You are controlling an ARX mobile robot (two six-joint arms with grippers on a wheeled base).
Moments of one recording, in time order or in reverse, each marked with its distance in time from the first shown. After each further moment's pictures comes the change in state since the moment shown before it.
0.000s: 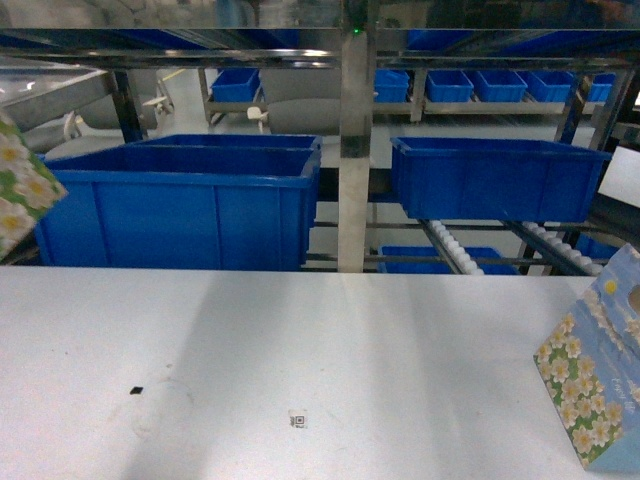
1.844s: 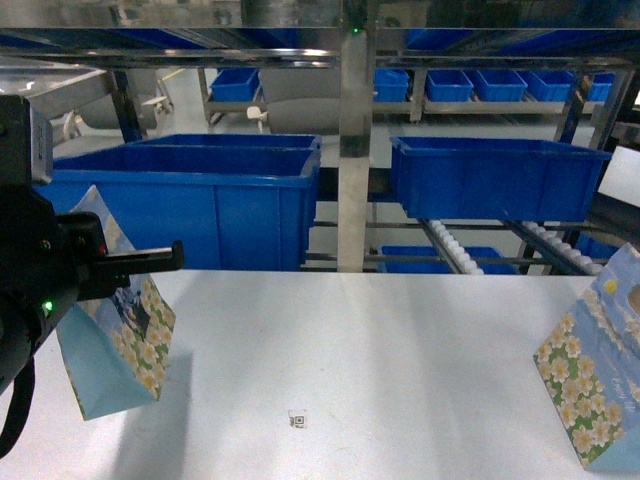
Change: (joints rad) left arm 0.049 1.127 0.086 0.806 -0.160 -0.145; right arm 0.000 0.000 0.000 0.000 0.000 0.002
